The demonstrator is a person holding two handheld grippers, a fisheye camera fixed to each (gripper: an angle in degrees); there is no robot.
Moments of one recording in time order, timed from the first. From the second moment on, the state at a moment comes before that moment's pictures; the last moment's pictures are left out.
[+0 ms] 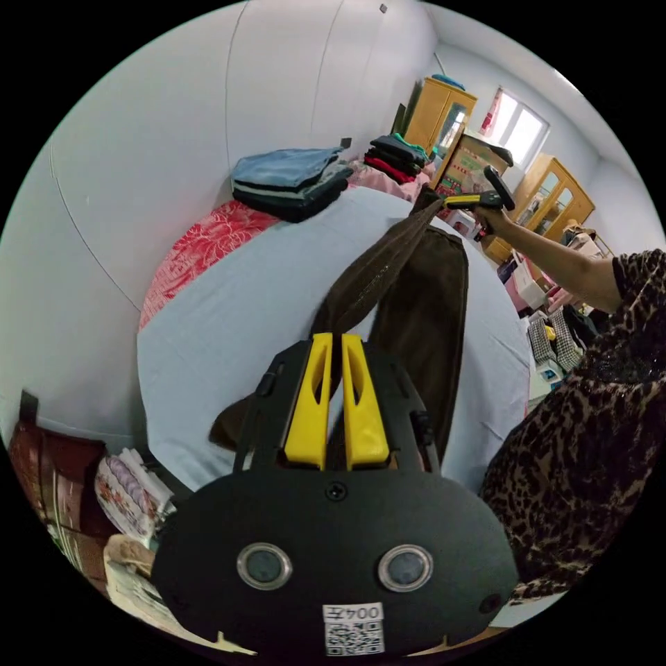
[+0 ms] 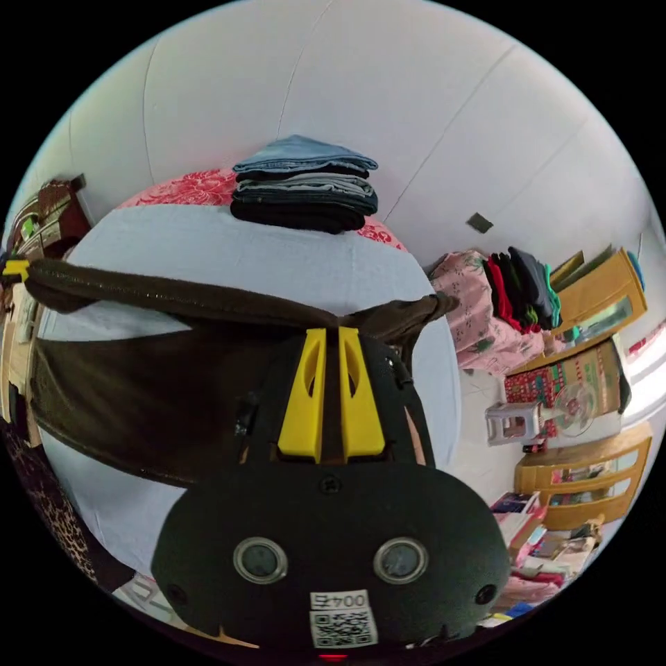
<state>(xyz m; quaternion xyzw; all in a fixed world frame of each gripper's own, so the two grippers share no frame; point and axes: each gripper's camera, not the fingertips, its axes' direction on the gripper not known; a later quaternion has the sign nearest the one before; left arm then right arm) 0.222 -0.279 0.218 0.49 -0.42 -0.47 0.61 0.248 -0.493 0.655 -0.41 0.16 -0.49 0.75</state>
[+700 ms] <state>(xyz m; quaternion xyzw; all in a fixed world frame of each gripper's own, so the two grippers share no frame) 0.170 -0.480 0.291 0.38 -0.36 -0.55 0.65 0.499 -0.386 0.527 -0.42 0.14 -0.35 0.82</state>
